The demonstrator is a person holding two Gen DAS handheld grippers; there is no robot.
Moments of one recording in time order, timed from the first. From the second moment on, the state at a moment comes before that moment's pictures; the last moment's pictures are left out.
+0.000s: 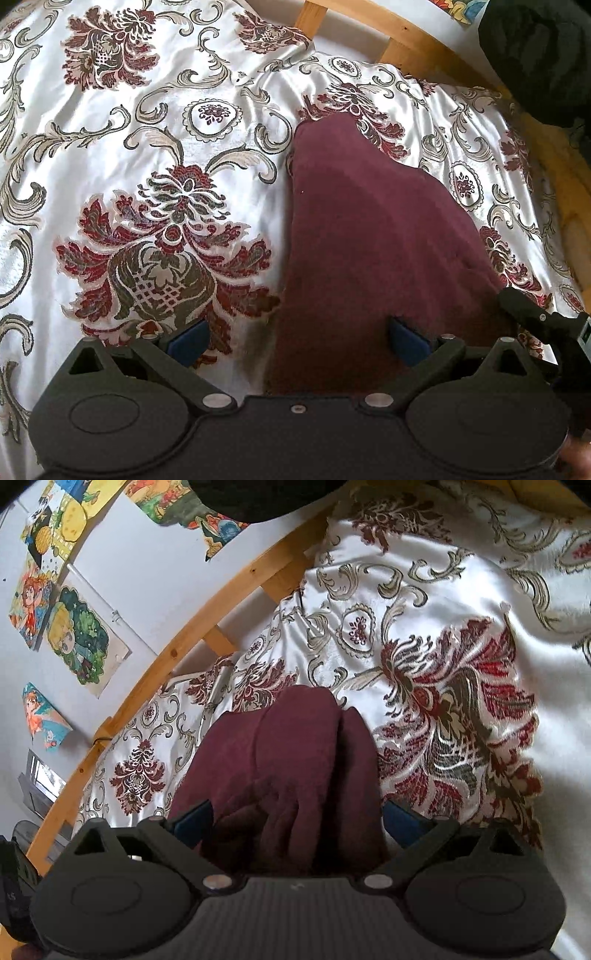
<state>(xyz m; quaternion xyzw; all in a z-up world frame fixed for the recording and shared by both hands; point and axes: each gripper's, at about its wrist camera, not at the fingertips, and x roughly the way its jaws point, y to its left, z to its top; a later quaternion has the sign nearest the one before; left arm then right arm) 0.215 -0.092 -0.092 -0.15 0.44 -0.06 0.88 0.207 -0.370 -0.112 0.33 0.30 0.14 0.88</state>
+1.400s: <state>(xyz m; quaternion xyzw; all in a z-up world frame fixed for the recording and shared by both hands) 0.210 -0.099 -0.104 -0.12 0.45 -0.11 0.88 0.196 -0.385 -0.106 0.31 0.30 0.12 0.89</state>
